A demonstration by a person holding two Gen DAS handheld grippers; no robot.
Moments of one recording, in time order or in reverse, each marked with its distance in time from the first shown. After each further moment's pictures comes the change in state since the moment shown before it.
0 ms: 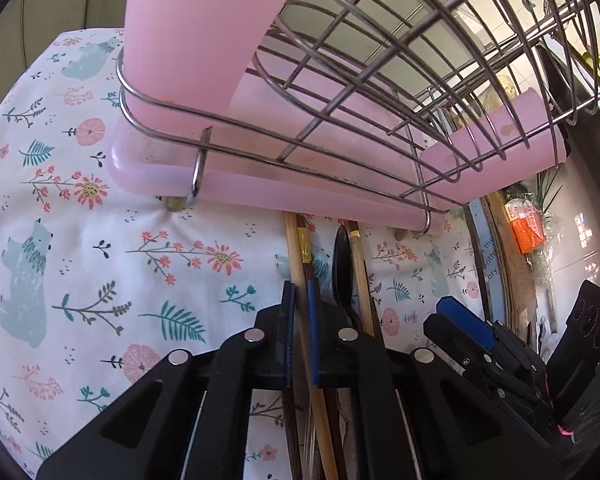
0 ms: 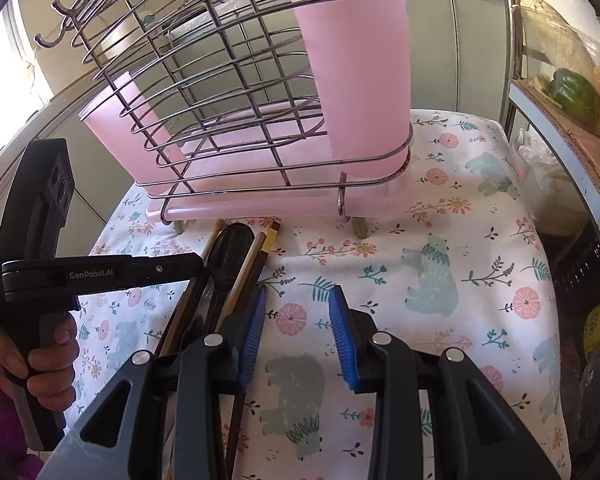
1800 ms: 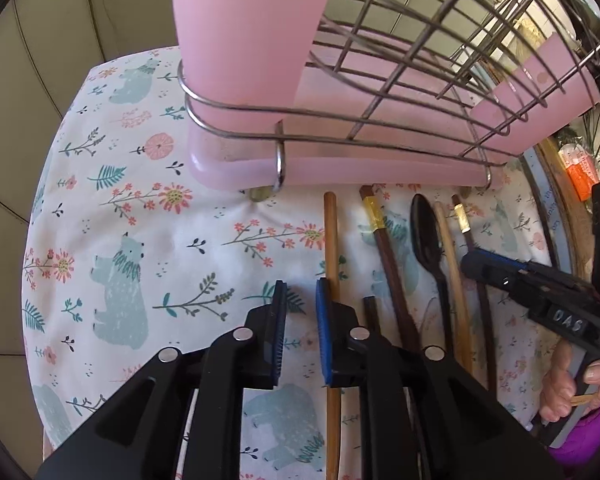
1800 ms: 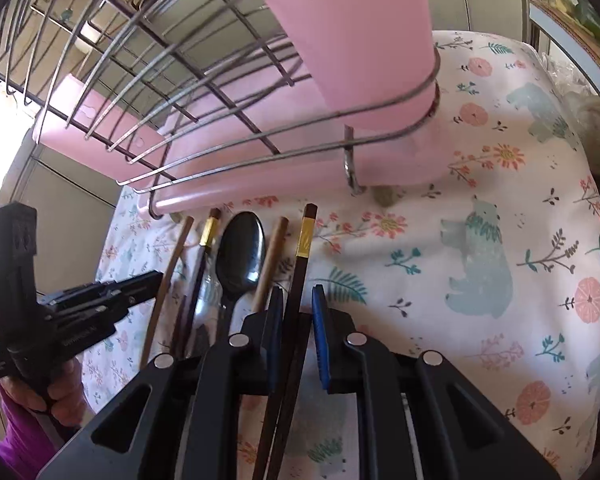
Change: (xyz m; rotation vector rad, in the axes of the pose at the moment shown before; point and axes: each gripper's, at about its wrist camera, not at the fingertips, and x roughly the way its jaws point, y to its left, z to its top) left arm 0.005 -0.013 0.015 0.151 0.087 0.254; right arm 0.044 -0.022 0.023 0.148 0.251 0.123
